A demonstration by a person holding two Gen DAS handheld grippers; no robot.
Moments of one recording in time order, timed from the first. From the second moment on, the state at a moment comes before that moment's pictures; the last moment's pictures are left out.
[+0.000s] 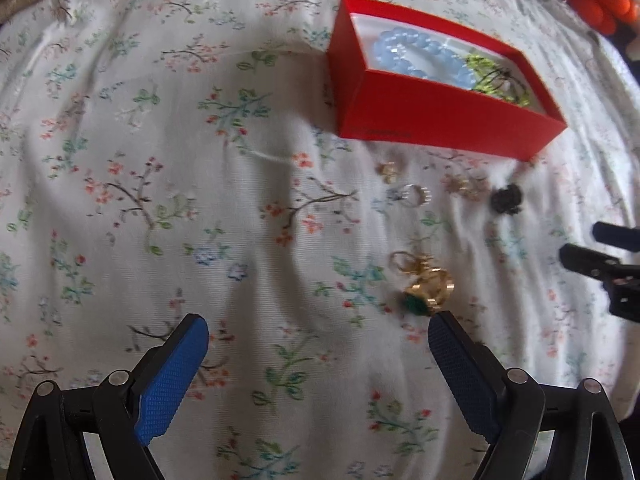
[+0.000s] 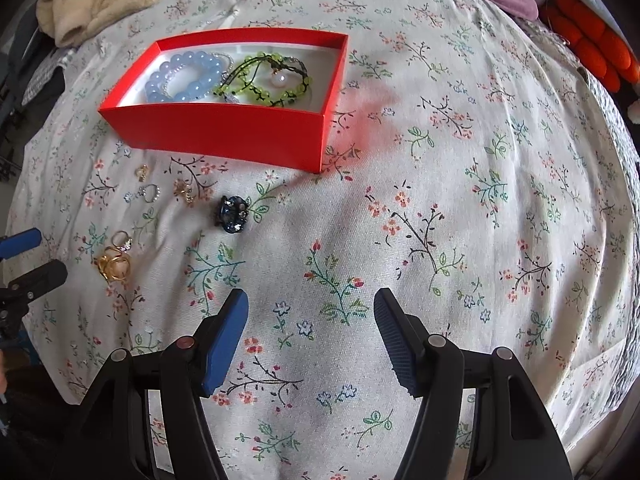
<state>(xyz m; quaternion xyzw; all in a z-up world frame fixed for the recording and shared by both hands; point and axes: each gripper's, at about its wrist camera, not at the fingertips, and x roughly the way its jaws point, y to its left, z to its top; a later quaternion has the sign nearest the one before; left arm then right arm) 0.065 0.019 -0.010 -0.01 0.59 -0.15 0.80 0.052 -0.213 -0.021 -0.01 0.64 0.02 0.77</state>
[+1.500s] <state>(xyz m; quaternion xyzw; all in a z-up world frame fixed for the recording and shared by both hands) 0.073 -0.022 -0.018 0.03 0.57 -0.19 0.80 0.090 -0.202 -0.032 0.10 0.65 0.04 0.75</state>
